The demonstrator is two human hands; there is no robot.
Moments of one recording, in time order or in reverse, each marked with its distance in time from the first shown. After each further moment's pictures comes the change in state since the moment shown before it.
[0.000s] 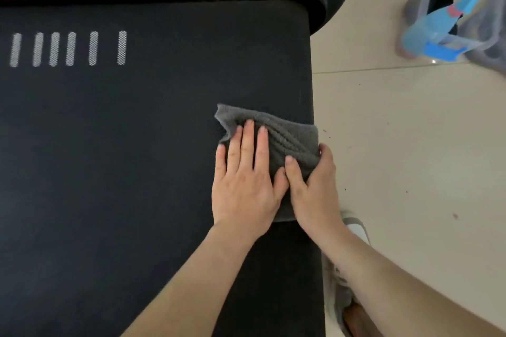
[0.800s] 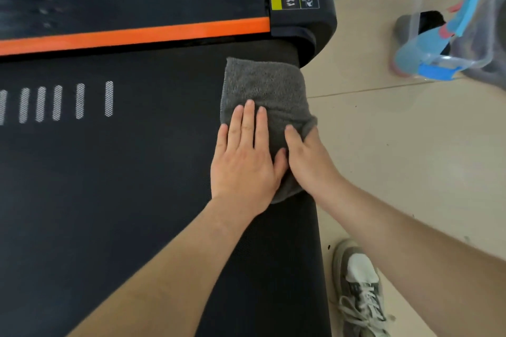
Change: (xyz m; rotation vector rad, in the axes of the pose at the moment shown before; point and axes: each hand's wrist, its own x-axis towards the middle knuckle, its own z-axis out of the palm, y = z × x) left_hand 0.098 -0.003 -0.021 0.097 -0.010 0.084; right_hand 0.105 -0.064 -0.009 0.206 -0.121 0.045
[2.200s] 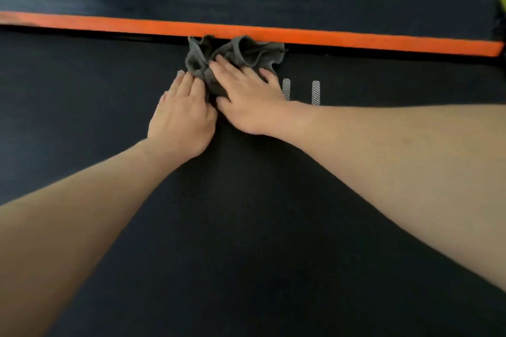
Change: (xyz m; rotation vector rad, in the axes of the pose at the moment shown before) left_hand -0.018 -0.389 -0.063 -0.186 0.036 -0.301; right_hand 0.021 -0.177 0.348 -1.051 -0.386 -0.734
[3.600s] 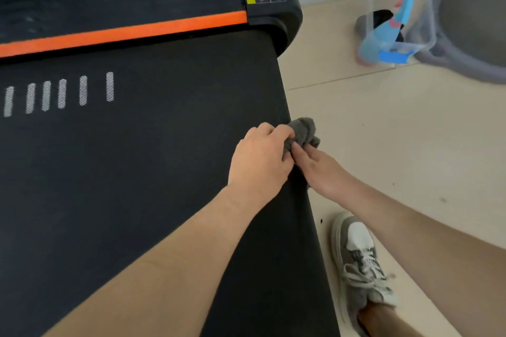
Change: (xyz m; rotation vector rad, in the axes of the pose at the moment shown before) left_hand -0.155 0.379 0.112 -0.263 -0.117 0.450; right_hand -0.385 0.240 0.008 0.832 0.015 0.711
